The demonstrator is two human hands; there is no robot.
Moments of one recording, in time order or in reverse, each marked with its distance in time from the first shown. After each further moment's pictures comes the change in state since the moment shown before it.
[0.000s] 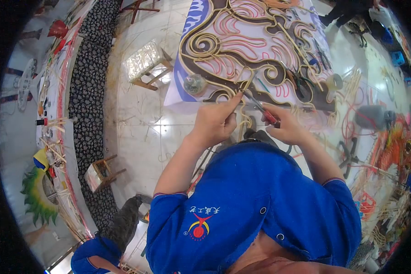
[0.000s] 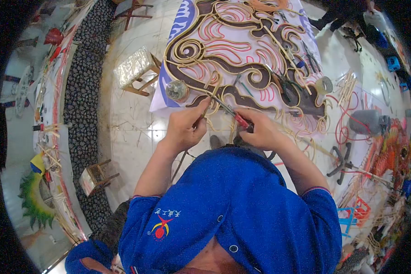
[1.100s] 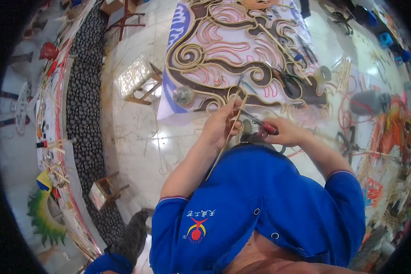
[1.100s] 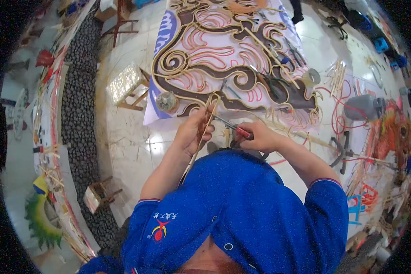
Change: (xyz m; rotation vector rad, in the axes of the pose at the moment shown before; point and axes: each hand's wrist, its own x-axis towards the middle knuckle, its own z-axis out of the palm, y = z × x) left_hand 0.014 0.007 0.052 -1.440 -0.103 -1.212; right_hand -0.025 0.032 -0.017 0.083 -0.195 0.072
